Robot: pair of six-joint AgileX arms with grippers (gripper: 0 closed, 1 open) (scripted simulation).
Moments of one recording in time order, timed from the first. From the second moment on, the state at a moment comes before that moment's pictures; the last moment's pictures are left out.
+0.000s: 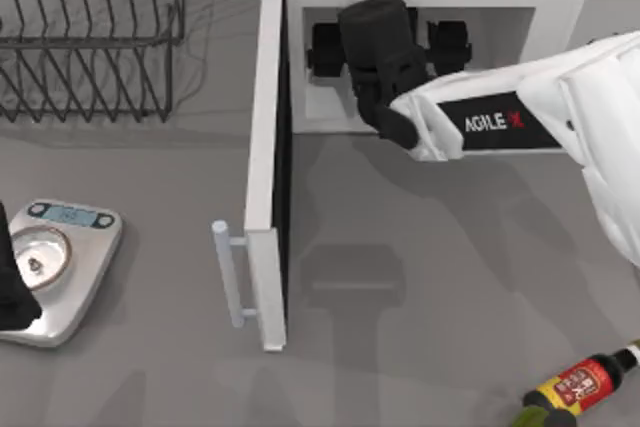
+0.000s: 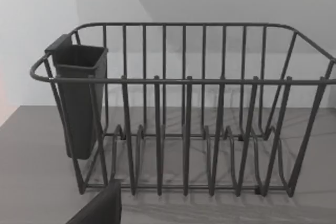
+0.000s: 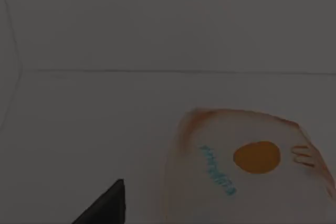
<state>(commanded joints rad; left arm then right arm) 0.00 0.00 0.00 0.00 0.00 0.00 0.54 2.55 1.74 0.39 0.61 0.19</state>
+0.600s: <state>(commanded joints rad) 0.00 0.00 0.00 0.00 0.00 0.00 0.71 2.31 1.26 0.54 0.75 0.28</state>
